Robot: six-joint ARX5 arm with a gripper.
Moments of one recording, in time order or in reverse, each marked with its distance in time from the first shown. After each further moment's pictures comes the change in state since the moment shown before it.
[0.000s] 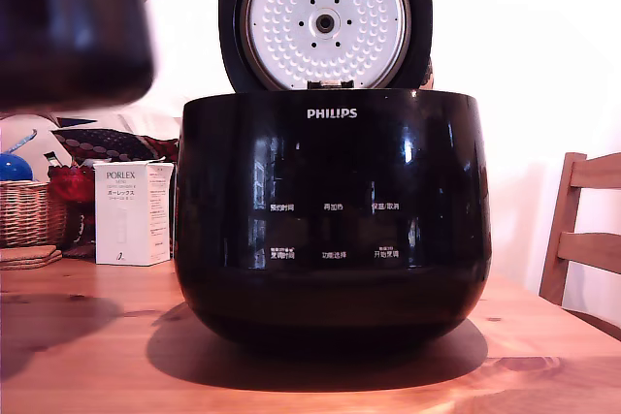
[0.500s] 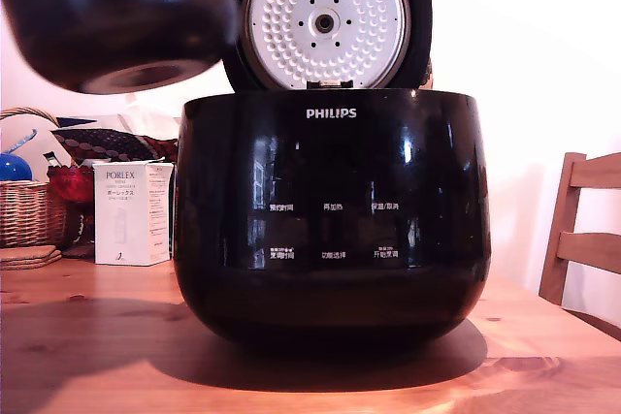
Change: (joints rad) arm -0.168 0.000 0.043 0.002 0.120 -0.003
